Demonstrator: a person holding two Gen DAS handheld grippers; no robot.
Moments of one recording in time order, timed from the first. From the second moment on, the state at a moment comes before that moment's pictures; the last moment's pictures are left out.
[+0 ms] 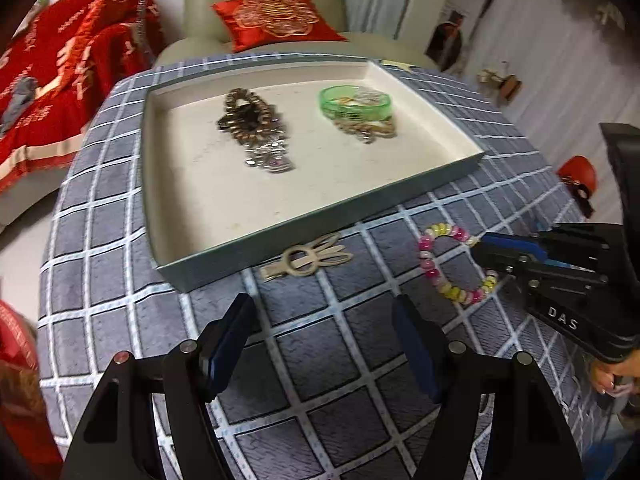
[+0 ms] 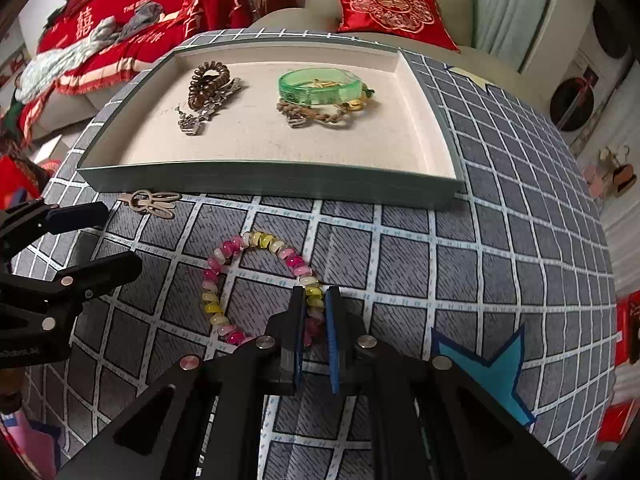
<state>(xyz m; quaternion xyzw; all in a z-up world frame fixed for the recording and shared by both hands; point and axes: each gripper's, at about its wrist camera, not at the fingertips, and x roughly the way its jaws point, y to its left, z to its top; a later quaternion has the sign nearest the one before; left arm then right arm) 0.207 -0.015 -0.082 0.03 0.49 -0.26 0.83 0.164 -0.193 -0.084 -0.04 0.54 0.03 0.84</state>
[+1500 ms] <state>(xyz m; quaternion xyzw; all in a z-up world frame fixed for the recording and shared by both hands) 0.196 -0.026 -0.076 0.05 0.47 -0.27 0.84 0.159 -0.198 -0.076 0.00 0.53 0.05 0.85</state>
